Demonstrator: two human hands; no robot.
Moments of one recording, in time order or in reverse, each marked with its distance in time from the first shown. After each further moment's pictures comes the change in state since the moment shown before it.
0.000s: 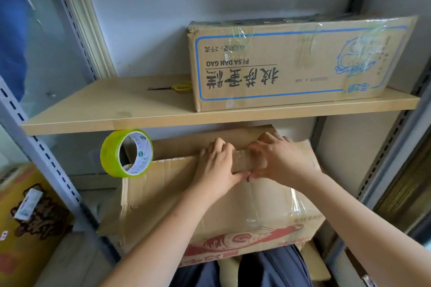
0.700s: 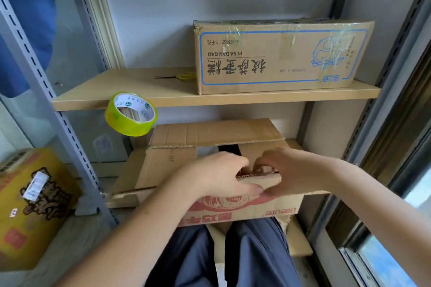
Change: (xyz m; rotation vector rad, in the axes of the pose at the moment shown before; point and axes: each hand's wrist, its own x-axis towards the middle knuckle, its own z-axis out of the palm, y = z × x) left_hand -0.093 0.055 -0.107 -0.042 -0.525 0.183; right_hand -0.106 -0.041 -0.085 0.050 -0.453 -0.122
